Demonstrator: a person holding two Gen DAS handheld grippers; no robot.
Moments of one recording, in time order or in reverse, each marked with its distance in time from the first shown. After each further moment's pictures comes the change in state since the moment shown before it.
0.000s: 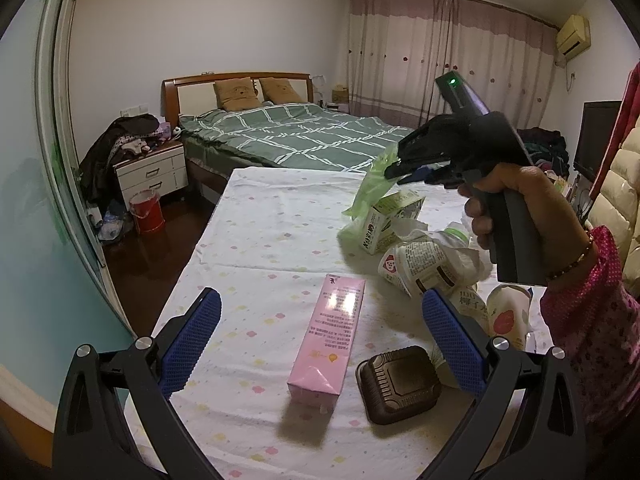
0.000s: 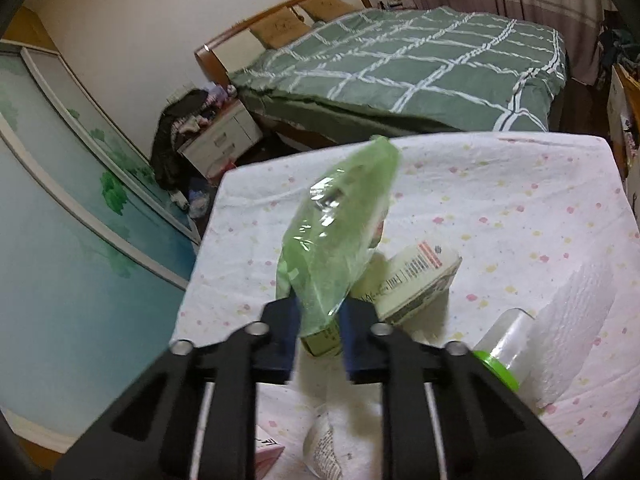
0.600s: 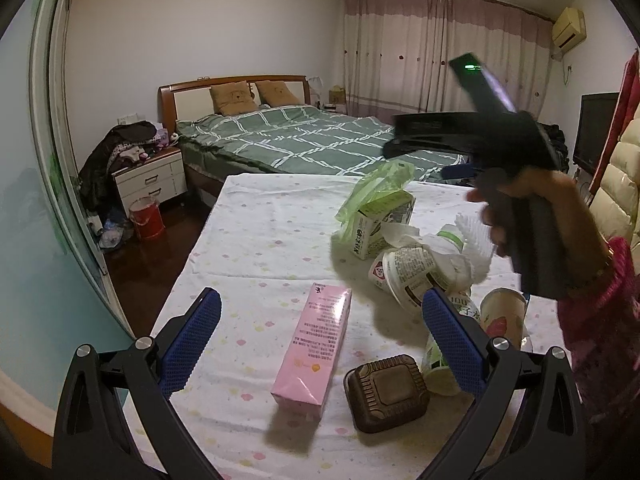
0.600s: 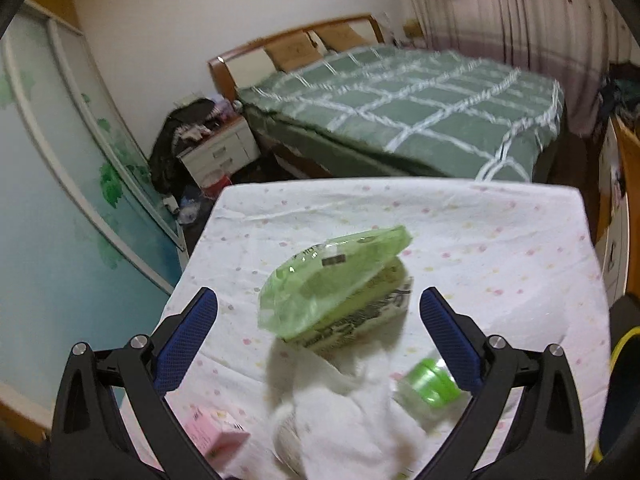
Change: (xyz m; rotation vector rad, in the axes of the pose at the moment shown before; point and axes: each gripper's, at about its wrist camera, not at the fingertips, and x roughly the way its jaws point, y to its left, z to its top) left arm 0.004 -0.015 0.008 0.024 -0.003 0.006; right arm -0.027 -0.002 -0.005 -0.117 -0.067 -0.080
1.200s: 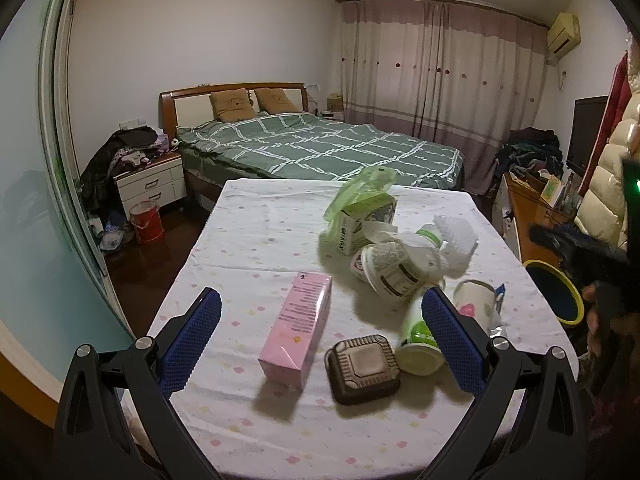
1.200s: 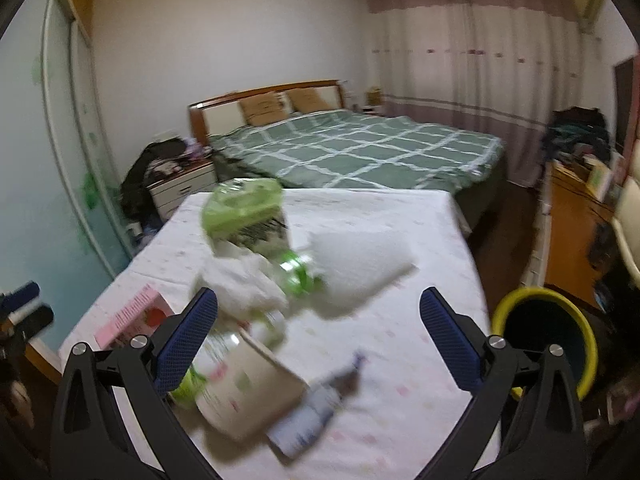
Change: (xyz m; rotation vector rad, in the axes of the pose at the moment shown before) left arm -0.044 -0.015 -0.013 -0.003 -0.029 -0.005; right arm -0.158 -0.069 -0.153 -0.100 -0.275 -0.146
